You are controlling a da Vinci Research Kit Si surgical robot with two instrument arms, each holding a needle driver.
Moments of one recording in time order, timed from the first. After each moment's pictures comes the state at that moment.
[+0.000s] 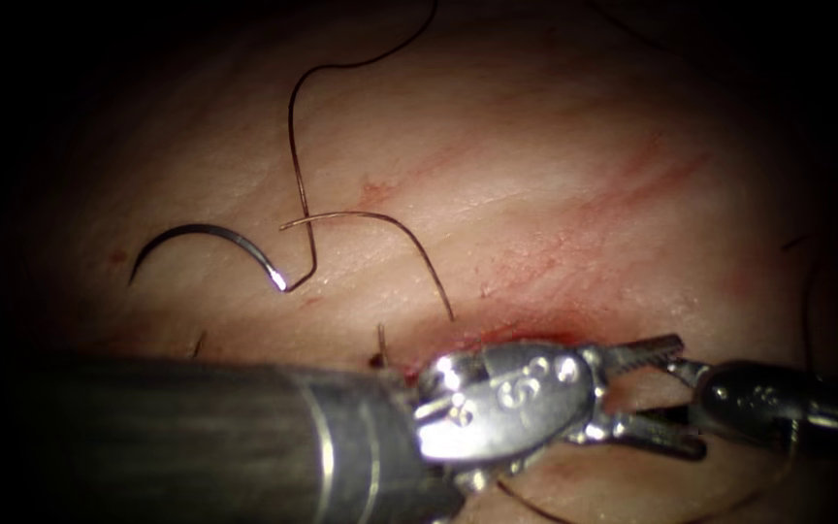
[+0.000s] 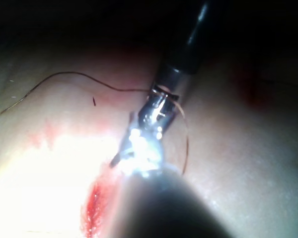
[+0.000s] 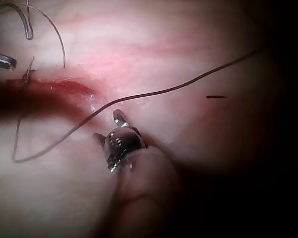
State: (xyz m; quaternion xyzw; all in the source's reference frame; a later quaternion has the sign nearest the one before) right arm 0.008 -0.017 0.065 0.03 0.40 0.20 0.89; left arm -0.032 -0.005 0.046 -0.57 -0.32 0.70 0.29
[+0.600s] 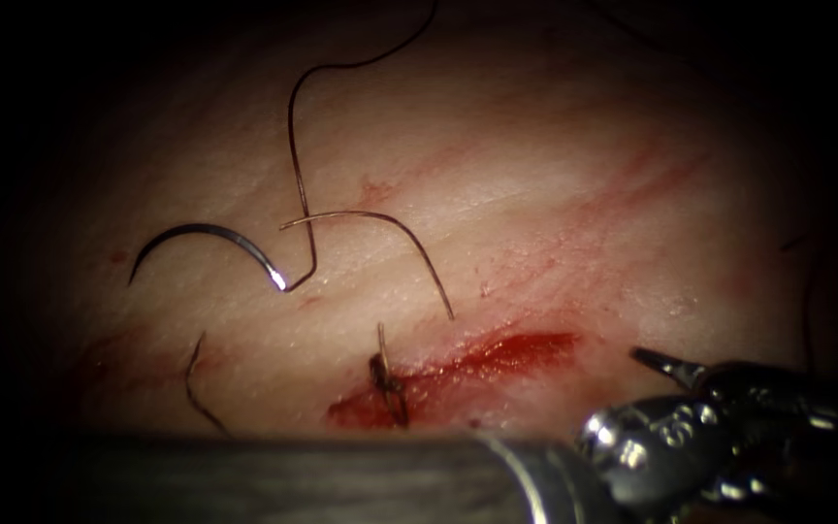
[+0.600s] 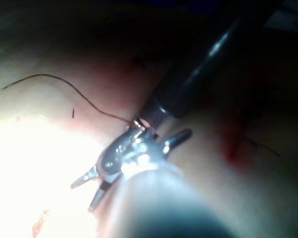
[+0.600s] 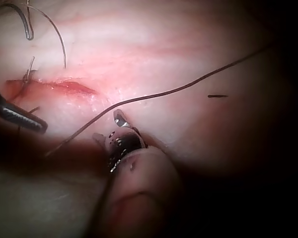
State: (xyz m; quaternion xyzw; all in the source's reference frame) right arm 0.008 -0.017 0.065 0.03 0.40 0.20 0.89; left arm -0.039 -0.007 0.045 -0.55 -0.44 0.62 0.34
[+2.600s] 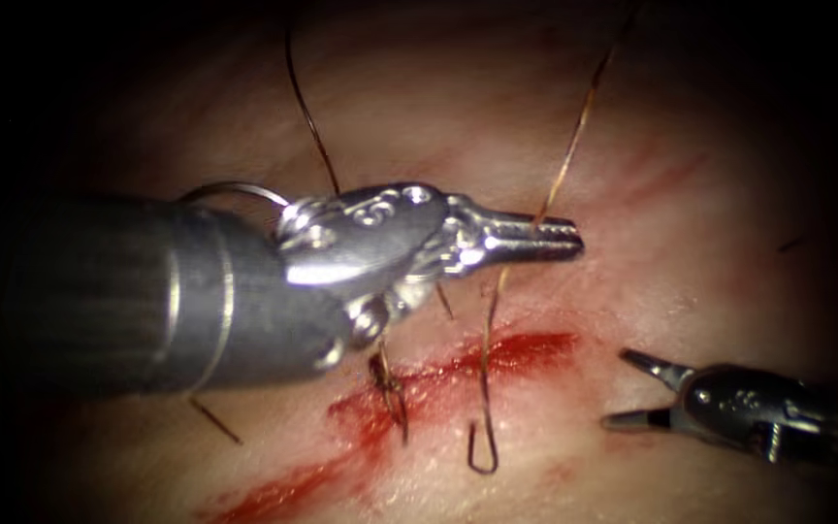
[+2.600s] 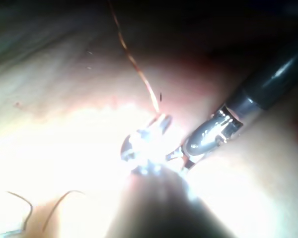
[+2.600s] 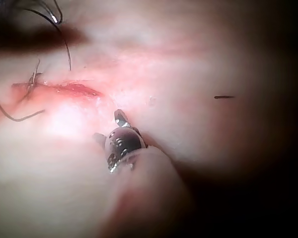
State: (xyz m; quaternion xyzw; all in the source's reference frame) right arm 0.011 -0.016 0.064 0.05 0.42 0.20 0.88; left arm -0.021 0.005 0.048 -0.61 -0.32 0.62 0.38
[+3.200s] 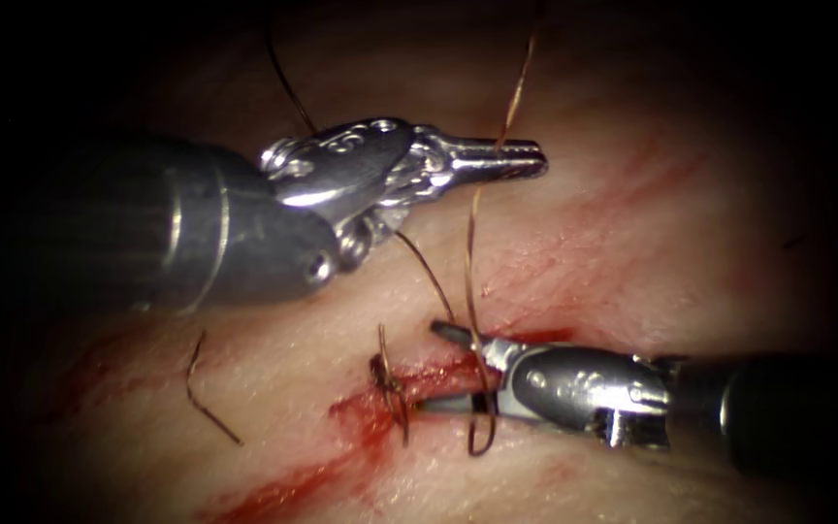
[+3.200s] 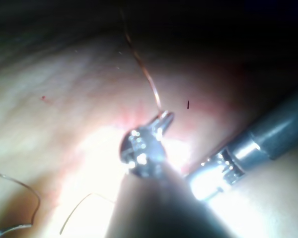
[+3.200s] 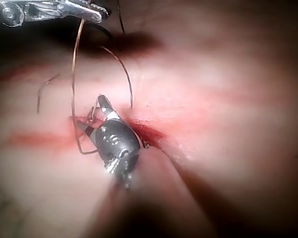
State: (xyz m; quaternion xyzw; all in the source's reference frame) right arm 0.025 -0.014 0.064 0.10 0.51 0.17 0.84; left arm -0.021 0.009 0.052 -0.66 -0.32 0.57 0.37
